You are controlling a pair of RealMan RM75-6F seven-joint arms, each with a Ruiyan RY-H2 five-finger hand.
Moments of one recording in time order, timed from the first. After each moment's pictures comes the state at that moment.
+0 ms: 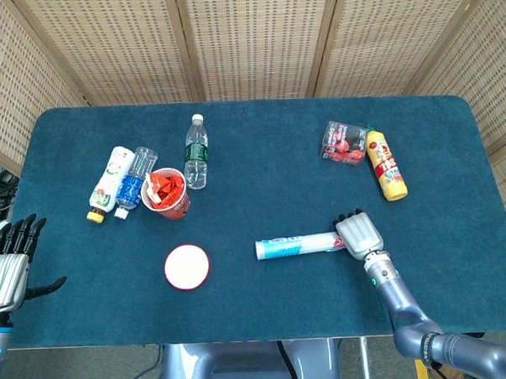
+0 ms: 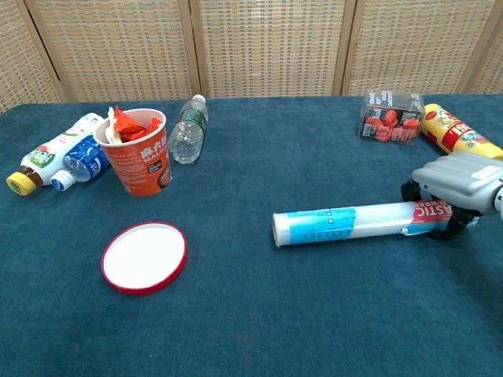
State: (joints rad) left arm -0.15 -1.19 -0.07 -1.56 1.44 1.41 0.11; right arm 0.58 -1.58 0.15 -1.27 -1.15 0.90 -0.65
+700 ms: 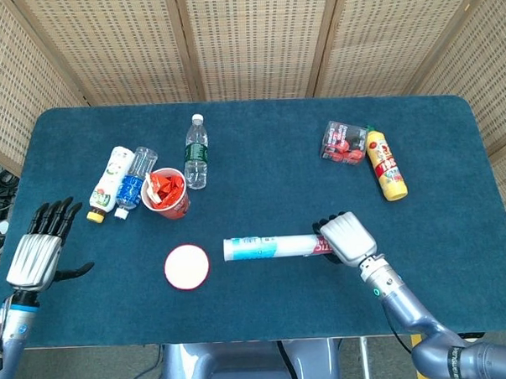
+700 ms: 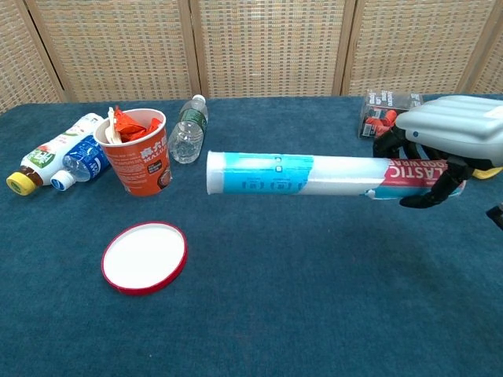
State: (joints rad) left arm -0.28 -1.21 -0.11 -1.58 1.52 1.34 0.11; right arm 0.59 -1.35 0.16 -1.69 -1.30 0.98 -0.54
